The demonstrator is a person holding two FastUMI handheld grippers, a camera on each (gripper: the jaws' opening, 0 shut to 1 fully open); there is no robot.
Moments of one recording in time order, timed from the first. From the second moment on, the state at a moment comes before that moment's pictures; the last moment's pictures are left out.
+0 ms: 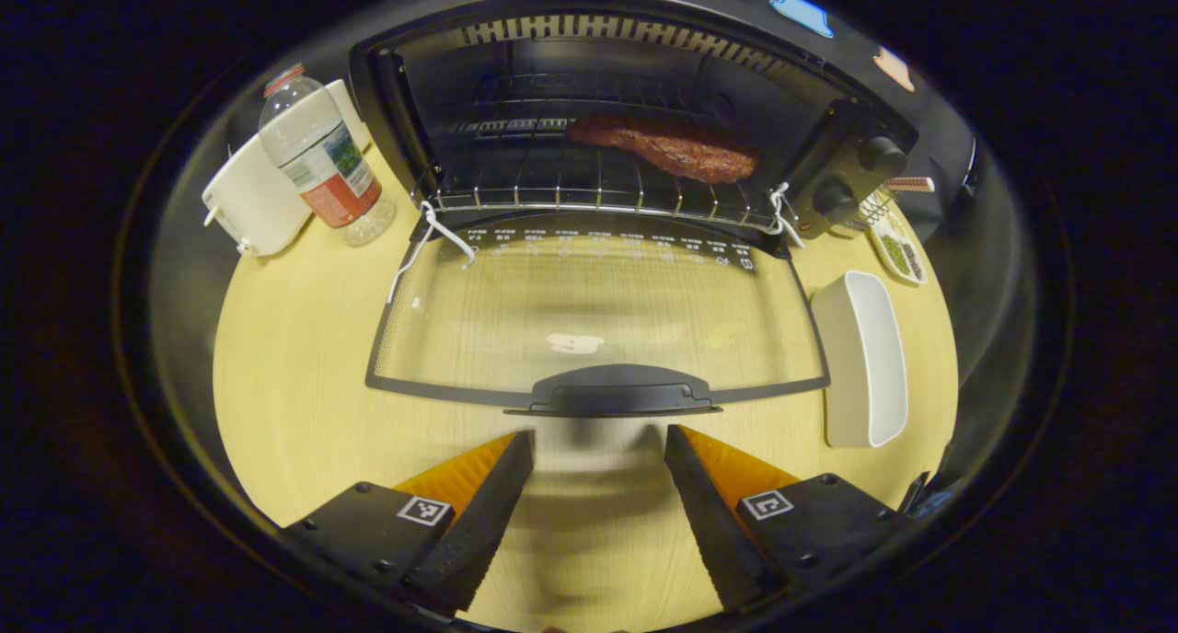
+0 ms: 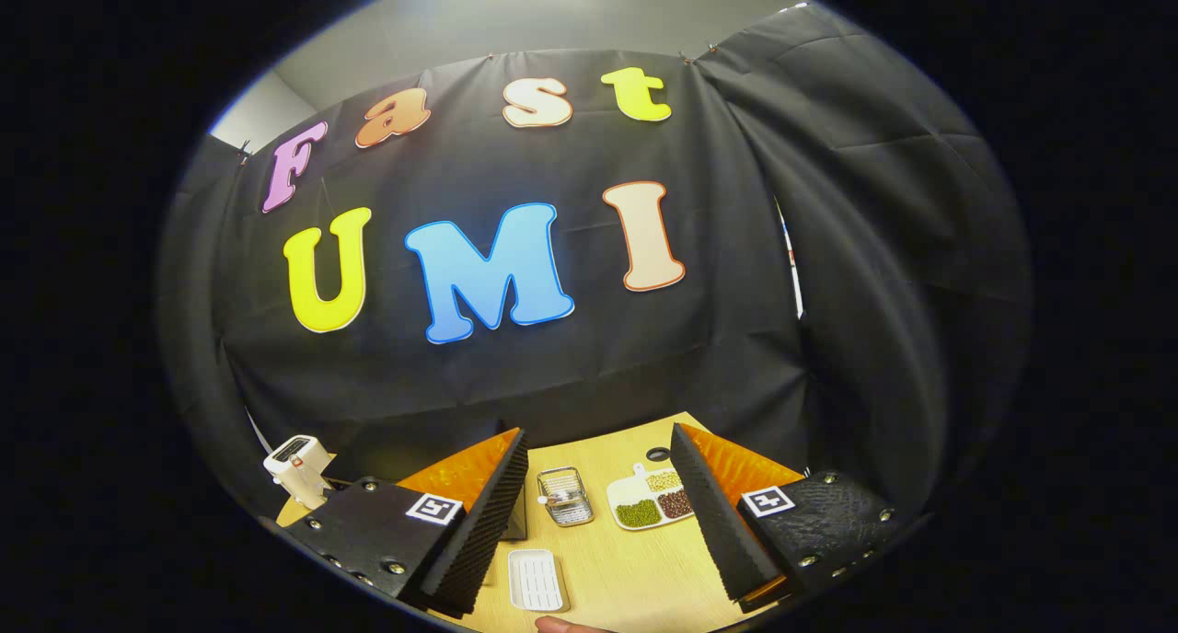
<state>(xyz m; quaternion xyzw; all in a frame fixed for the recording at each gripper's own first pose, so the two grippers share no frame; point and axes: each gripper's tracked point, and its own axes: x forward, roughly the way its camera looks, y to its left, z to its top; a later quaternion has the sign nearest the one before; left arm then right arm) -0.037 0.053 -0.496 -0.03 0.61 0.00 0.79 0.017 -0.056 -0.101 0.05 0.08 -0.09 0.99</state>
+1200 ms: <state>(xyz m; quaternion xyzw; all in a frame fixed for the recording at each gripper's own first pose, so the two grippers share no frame) -0.030 0.054 -0.459 0.00 0.57 -0.01 0.82 0.019 -0.035 -0.103 0.03 0.09 -0.07 0.99</state>
